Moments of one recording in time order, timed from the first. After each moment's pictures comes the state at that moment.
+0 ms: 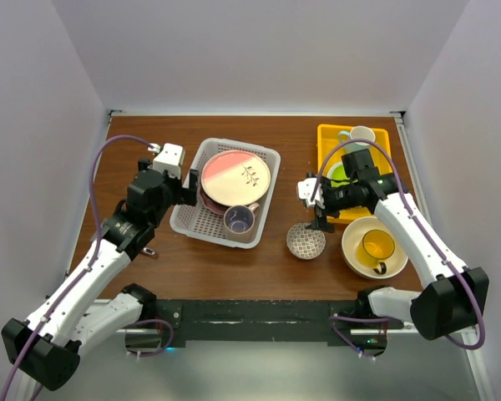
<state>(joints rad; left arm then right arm) -0.47 0.88 0.82 -0.28 -0.29 -0.02 0.28 1.24 1.09 -0.93 -0.77 -1.26</state>
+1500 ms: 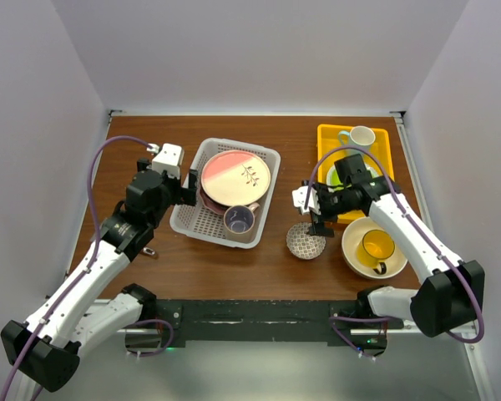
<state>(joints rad) -0.47 0.87 0.82 -0.28 -0.29 -0.02 0.32 1.26 1.05 -0.92 -0.70 -1.29</state>
